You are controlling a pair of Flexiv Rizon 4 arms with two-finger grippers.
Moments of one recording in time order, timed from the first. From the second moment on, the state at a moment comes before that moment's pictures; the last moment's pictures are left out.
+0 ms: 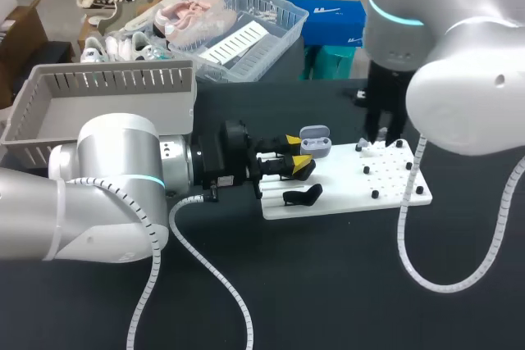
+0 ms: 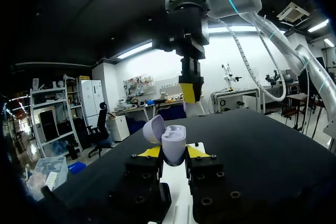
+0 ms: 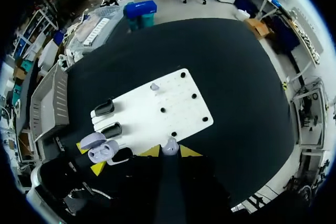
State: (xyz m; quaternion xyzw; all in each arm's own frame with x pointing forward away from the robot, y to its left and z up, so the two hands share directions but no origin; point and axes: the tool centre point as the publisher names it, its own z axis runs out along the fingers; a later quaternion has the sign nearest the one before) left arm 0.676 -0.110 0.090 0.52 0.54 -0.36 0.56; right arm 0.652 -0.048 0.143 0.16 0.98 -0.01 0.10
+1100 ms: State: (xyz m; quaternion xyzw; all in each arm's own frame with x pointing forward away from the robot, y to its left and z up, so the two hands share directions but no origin) left arm 0.676 -0.110 0.090 0.52 0.54 -0.36 0.56; right arm 0.649 0.017 0.153 0.21 0.97 0.00 0.13
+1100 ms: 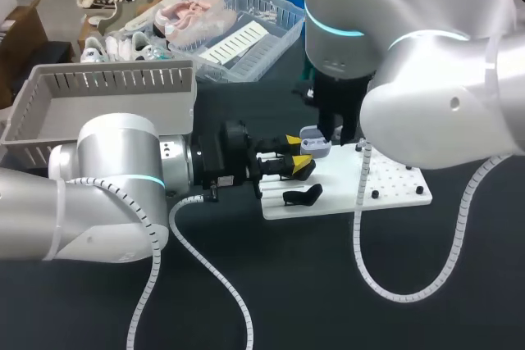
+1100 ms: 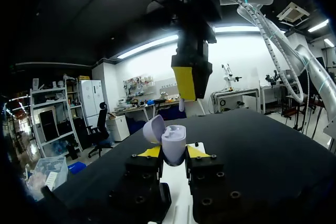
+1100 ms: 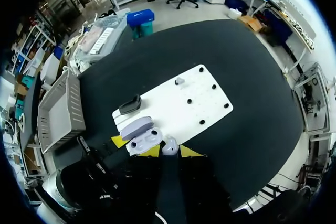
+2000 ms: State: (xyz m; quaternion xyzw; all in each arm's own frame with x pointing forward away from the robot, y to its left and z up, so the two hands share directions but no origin) left arm 0.676 -0.110 0.090 0.52 0.54 -0.36 0.56; right arm 0.652 0.033 0.145 0.20 0.97 -0.02 0.12
